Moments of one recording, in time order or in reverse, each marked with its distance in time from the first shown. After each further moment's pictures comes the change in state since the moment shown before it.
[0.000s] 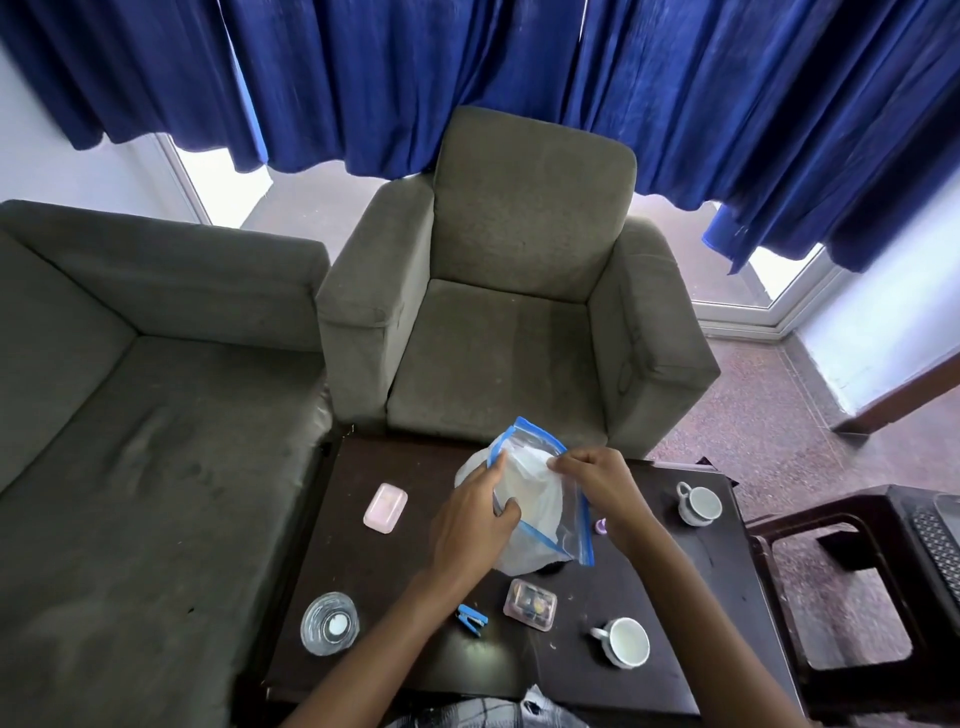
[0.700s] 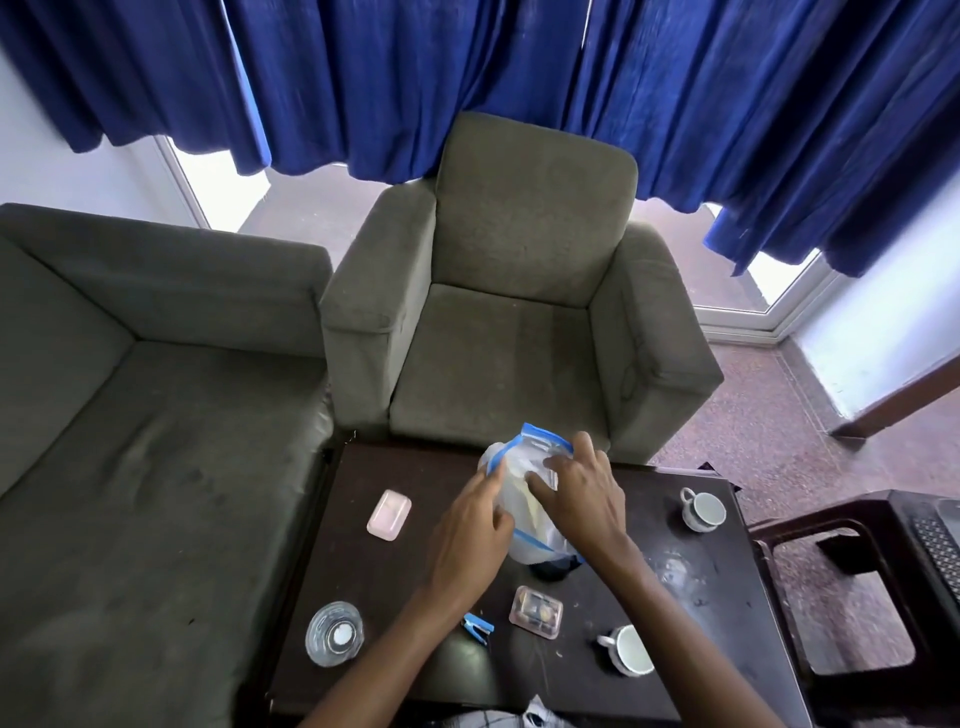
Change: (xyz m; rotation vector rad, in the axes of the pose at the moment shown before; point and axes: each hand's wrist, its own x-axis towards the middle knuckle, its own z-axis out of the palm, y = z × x) left_hand 0.002 -0.020 -0.002 -0.006 0.075 0.077; right_hand 0.004 0.009 0.034 -0.921 0.227 -0.327
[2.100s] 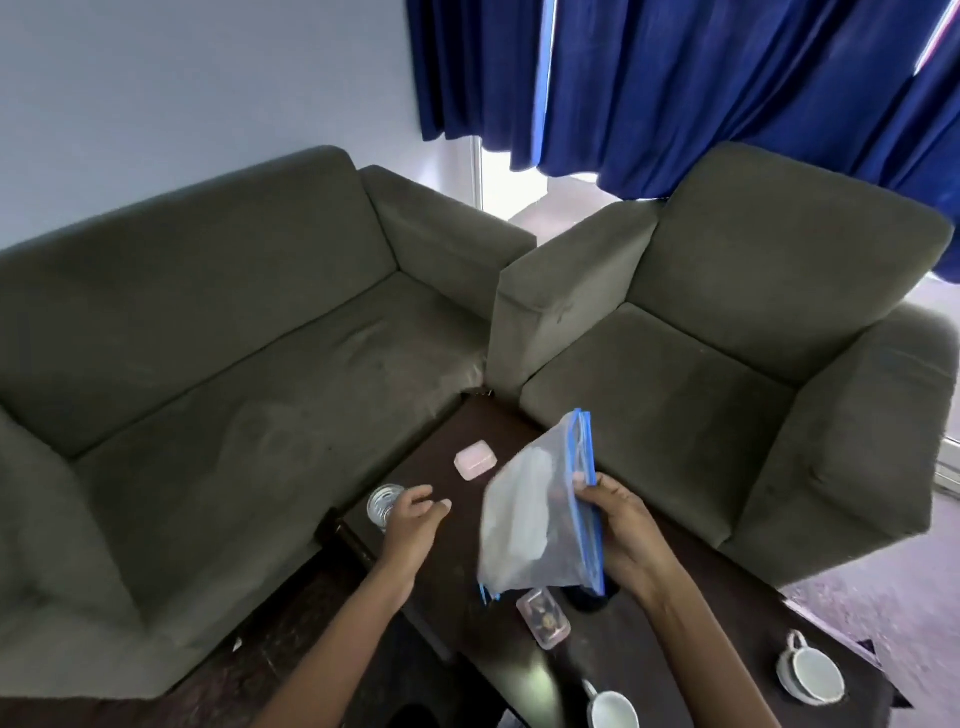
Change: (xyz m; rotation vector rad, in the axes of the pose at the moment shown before) left_hand -0.092 0.023 0.064 -0.709 0.721 -0.832; right_hand 0.010 0.101 -0.013 1.433 -1.013 0.182
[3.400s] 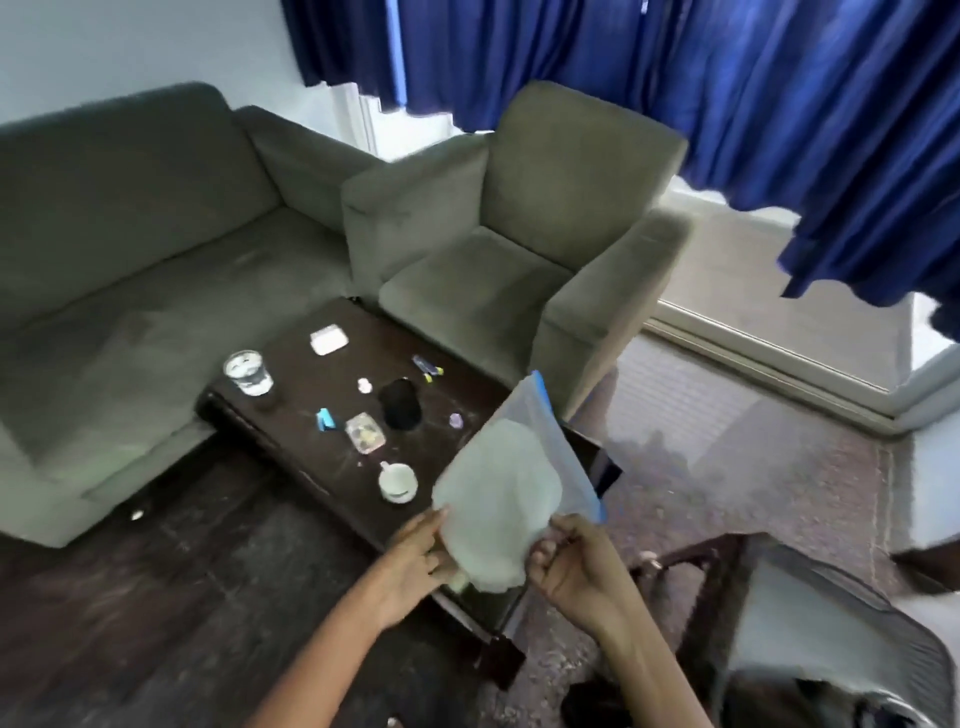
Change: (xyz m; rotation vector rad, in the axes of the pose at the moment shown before) left_hand -0.367 -0.212 0.240 -0.416 -0.488 -0.328; right_hand -0.364 0.064 -0.329 0.512 0.104 0.261
